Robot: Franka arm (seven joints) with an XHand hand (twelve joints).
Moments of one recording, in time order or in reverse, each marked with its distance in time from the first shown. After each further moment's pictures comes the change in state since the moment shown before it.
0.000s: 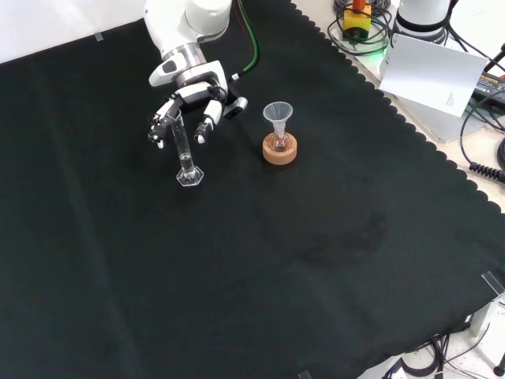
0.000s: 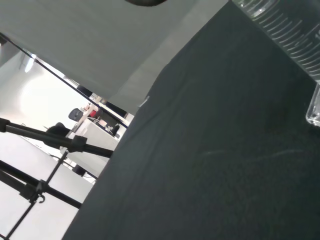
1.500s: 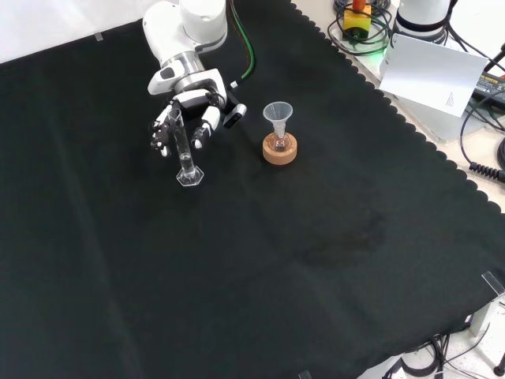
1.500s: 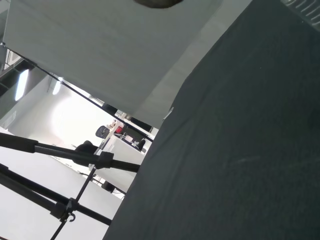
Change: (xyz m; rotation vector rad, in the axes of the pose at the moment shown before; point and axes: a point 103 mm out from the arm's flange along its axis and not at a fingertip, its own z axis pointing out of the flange) arm 0.004 0.011 0.014 -0.035 0.101 -0.022
